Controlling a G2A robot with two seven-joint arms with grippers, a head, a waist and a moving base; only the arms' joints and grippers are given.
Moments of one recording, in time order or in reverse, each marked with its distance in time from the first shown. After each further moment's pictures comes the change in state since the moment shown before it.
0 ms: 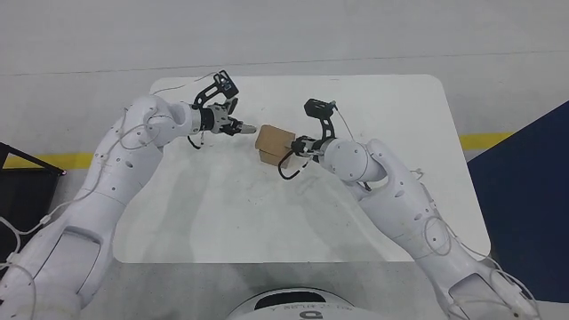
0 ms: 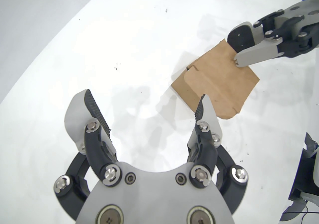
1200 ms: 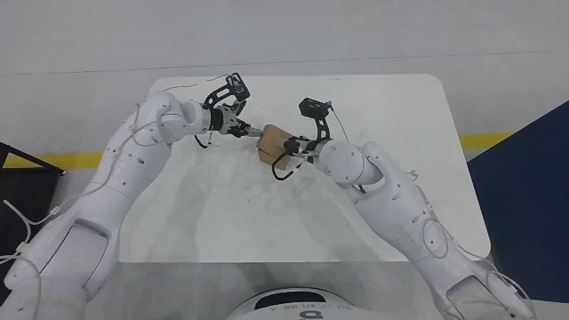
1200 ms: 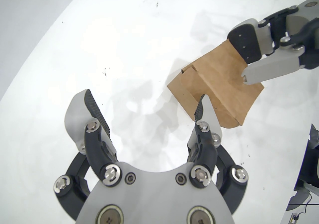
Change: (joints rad) left arm -0.042 -0.036 0.057 0.039 0.040 -0.010 -0.001; right arm -0.025 -0.017 0.004 -0.040 0.047 0.004 -0.051
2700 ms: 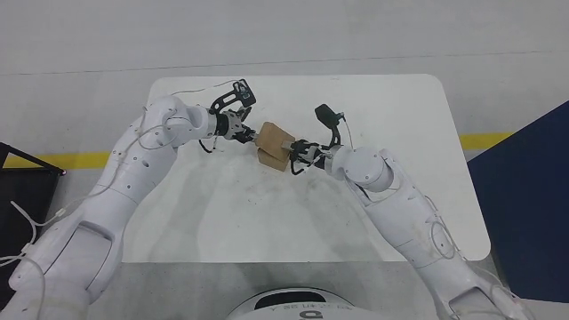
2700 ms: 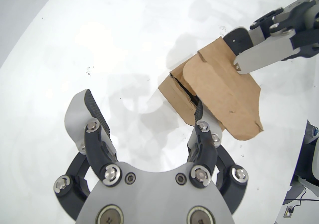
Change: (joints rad) left arm 0.018 -0.013 0.011 -0.016 -0.025 0.006 -0.040; right arm -0.074 0.003 0.095 0.064 0.275 -0.094 -0.073
